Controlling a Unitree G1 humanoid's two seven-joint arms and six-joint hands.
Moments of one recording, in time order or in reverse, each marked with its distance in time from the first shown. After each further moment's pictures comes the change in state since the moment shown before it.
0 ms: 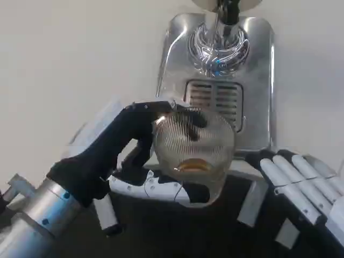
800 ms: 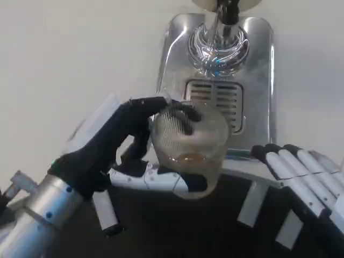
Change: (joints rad) left arm -0.047 -0.022 0.002 0.061 0.055 0.016 0.032; right arm -0.030 0.014 0.005 0.014 0.000 0.032 0.003
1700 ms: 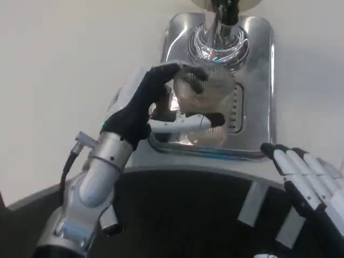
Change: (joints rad) left arm -0.484 -0.191 -0.105 0.809 0.157 -0.178 0.321; right arm -0.004 0.129 0.137 0.003 -0.149 0.109 -0.006
